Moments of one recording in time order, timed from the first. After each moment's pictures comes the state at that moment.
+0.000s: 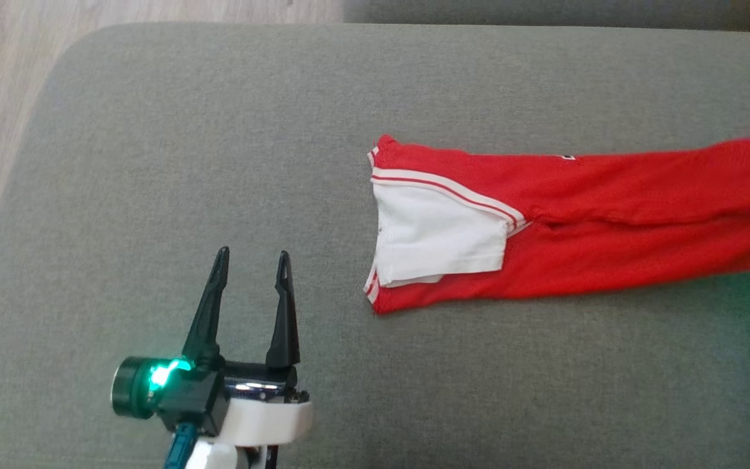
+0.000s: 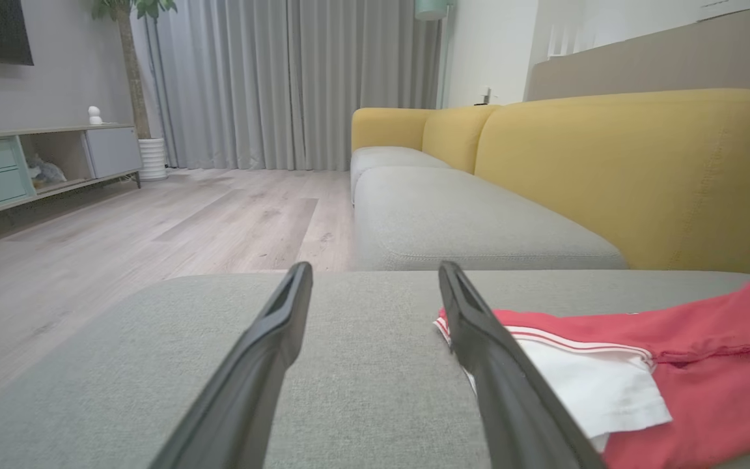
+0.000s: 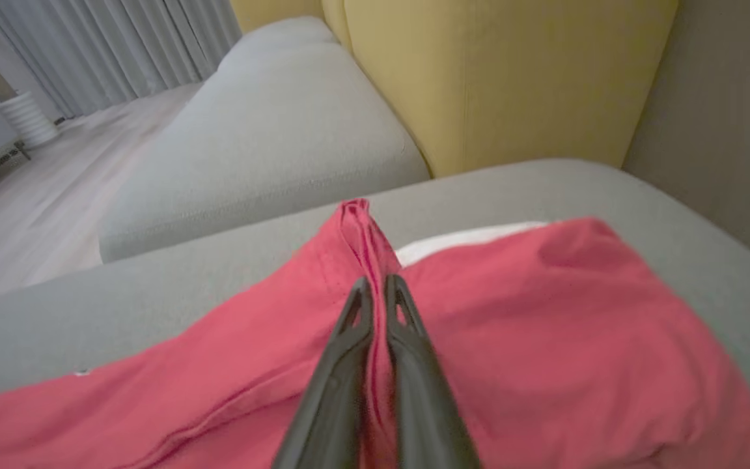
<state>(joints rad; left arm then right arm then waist) -0.05 0.12 -0.42 -0.01 -0.20 0.24 -0.26 -0.31 -0.42 -0.19 0.52 0.50 0.12 0.06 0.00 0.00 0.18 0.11</state>
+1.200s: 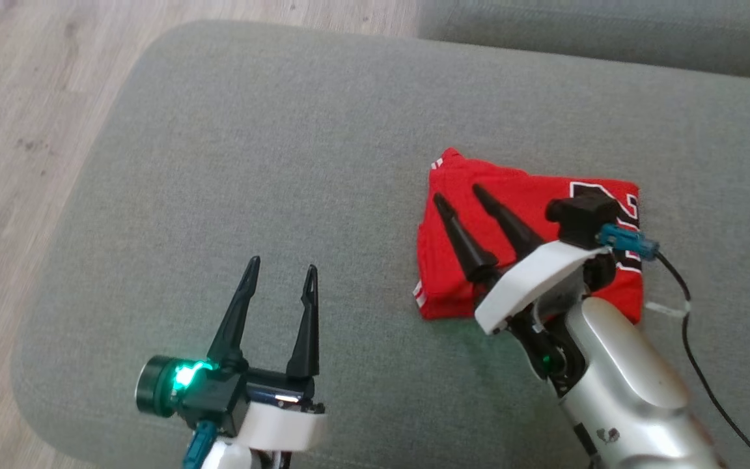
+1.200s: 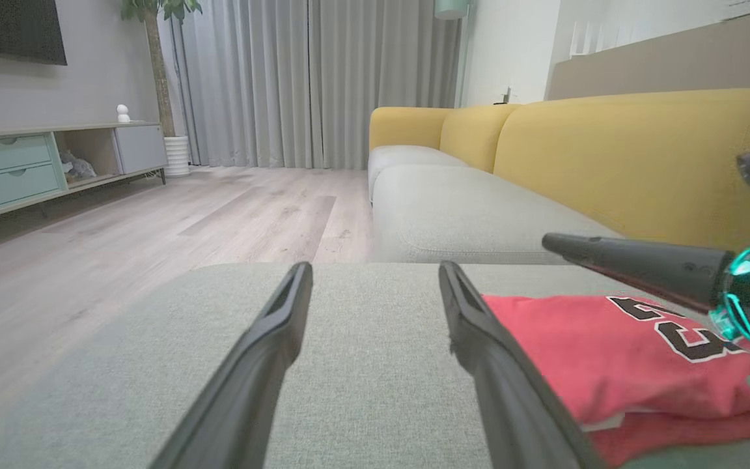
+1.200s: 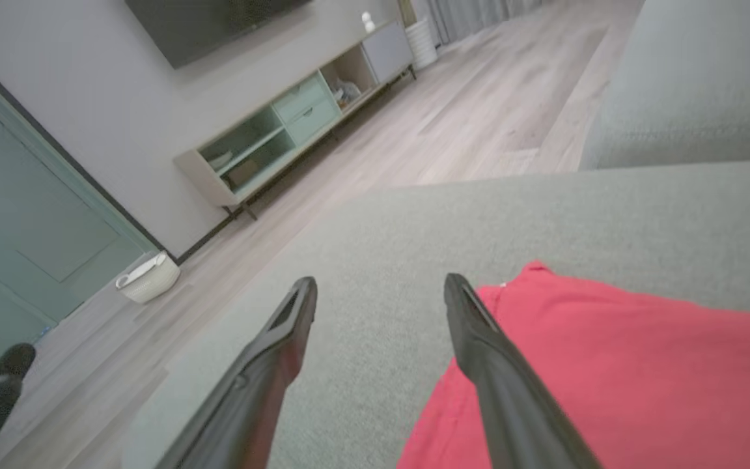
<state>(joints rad) -0.05 0.06 -0.39 0.07 -0.14 0.12 -0.26 -0.42 -0.07 0.47 0.41 0.59 0.12 0.03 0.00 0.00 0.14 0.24</state>
